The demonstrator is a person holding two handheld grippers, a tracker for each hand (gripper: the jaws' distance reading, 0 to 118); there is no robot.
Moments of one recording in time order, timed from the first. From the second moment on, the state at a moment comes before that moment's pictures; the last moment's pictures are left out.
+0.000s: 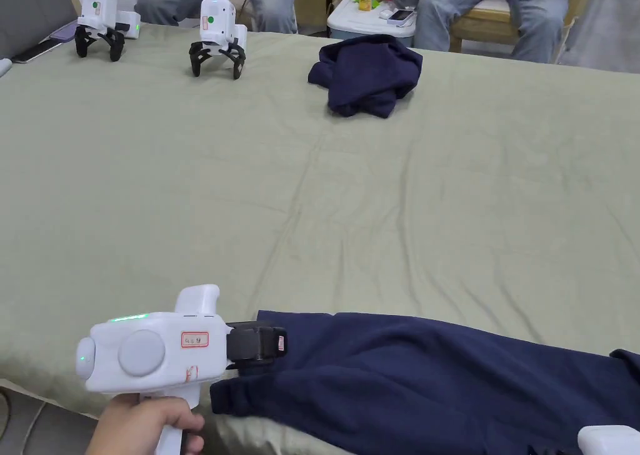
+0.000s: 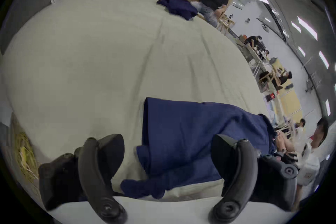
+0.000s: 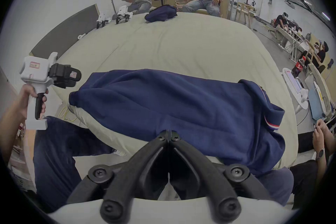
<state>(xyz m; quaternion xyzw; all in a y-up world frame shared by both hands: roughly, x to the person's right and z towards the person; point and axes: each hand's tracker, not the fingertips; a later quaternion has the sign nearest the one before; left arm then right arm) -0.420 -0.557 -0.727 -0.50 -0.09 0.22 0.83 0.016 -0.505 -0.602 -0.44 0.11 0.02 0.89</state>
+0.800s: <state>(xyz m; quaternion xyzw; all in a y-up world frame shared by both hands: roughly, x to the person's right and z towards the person) -0.446 -0.598 -0.772 -0.54 -0.22 0.30 0.75 0.010 -0.509 -0.609 -0.46 0.12 0.02 0.88</state>
